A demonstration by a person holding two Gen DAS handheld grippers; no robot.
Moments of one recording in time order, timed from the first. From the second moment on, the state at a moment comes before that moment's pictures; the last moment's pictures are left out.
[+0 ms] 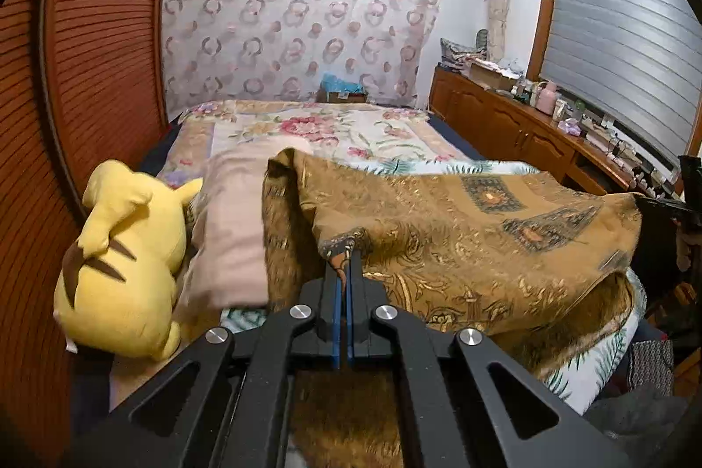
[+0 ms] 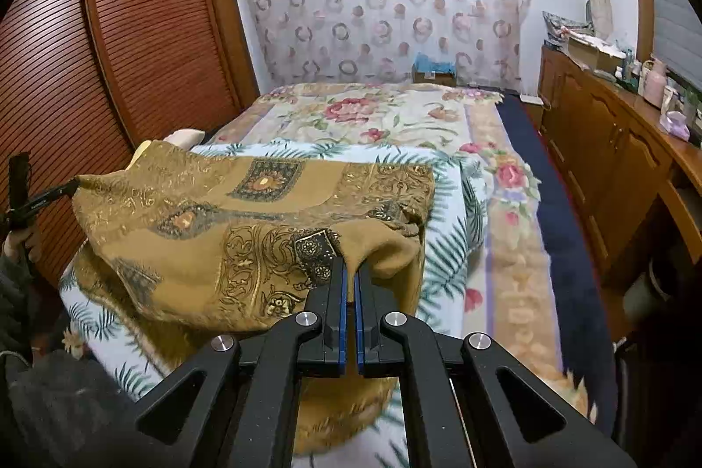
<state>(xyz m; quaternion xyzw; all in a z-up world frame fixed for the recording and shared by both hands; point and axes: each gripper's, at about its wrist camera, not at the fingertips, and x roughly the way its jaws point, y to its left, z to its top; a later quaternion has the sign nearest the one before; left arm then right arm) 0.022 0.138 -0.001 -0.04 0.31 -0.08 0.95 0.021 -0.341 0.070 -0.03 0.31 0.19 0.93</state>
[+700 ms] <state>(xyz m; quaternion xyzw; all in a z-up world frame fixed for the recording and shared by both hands) 0.005 0.133 -0.039 -0.04 0.32 -0.04 0.95 0.020 -0.307 0.052 -0.06 0.32 0.15 0.93</state>
